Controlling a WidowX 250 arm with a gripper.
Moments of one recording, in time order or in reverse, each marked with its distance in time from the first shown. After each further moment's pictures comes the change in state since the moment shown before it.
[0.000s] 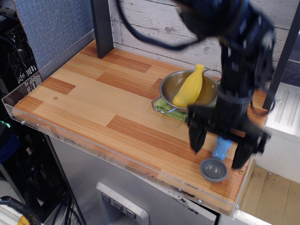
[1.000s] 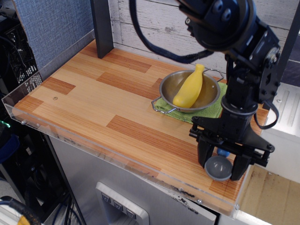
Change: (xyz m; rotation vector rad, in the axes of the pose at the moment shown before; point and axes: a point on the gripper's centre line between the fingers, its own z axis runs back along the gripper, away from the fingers) arm -0.004 -0.009 -0.034 0.008 0.072 0.023
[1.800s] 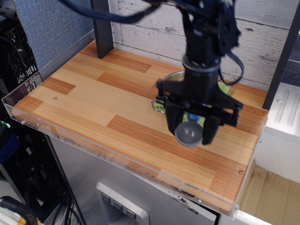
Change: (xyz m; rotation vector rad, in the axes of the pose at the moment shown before) arm -0.008 0.041 0.048 -0.011 -0.076 0.099
